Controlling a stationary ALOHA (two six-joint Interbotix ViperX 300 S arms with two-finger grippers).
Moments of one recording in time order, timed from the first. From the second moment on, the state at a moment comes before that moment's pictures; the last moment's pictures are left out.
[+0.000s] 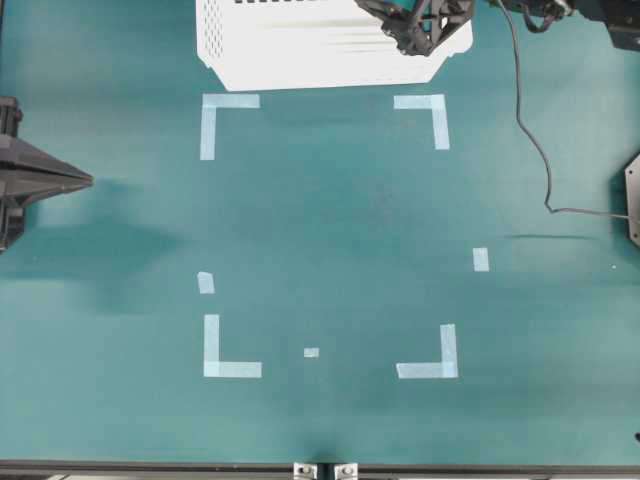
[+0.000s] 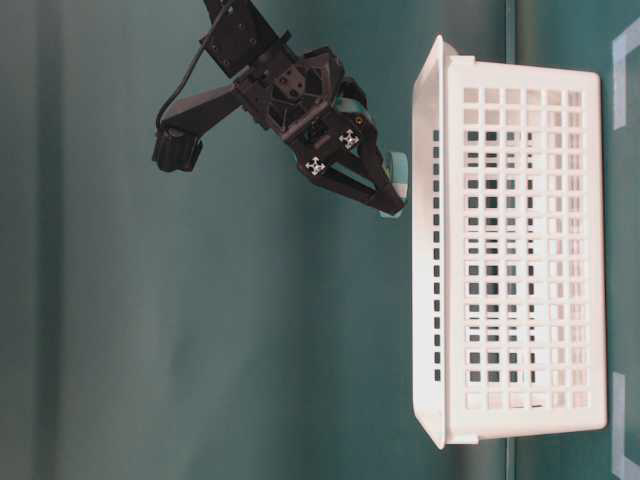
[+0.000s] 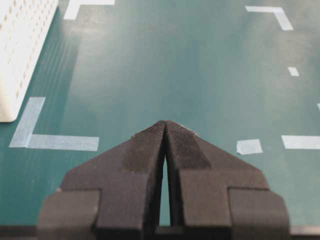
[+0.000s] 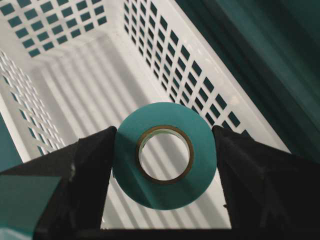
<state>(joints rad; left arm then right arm) 0.00 -1.41 1.58 -0.03 0.02 -0.01 -0.47 -0.07 0.56 -0.13 0.10 0.30</state>
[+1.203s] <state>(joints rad) 0.00 -1.40 1.58 -0.03 0.02 -0.01 -0.41 -0.13 0.58 -0.13 0.09 0.30</state>
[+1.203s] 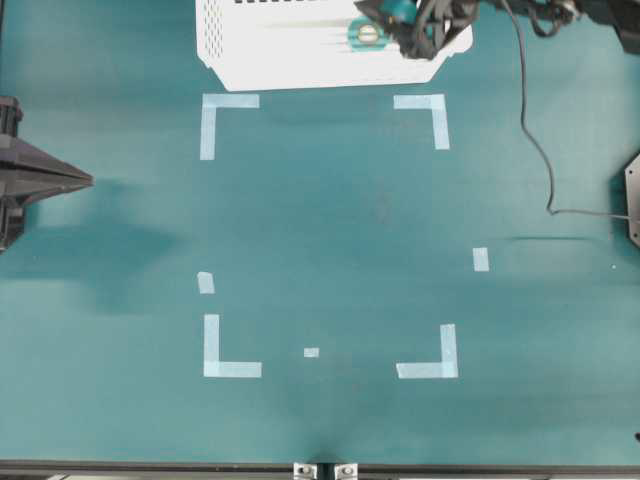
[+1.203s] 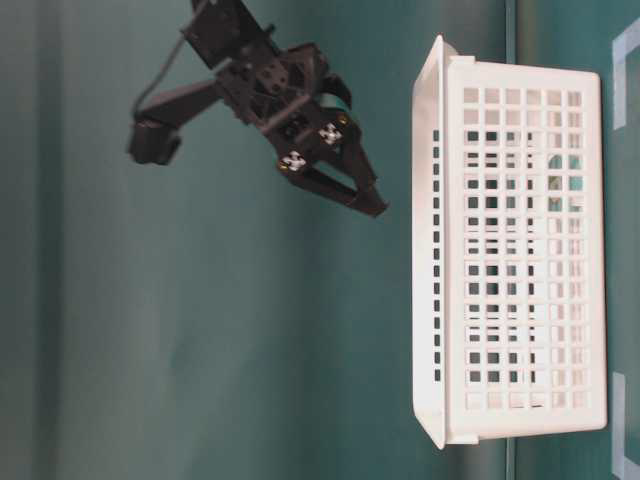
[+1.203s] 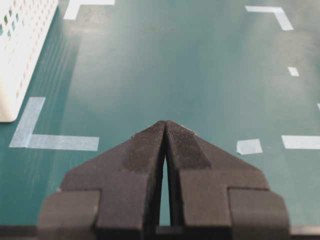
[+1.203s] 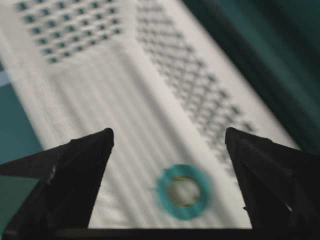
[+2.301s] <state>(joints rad) 0.00 -1.41 1.58 -0.03 0.02 -0.01 -0.07 -0.27 0.75 -0.13 0.00 0.29</state>
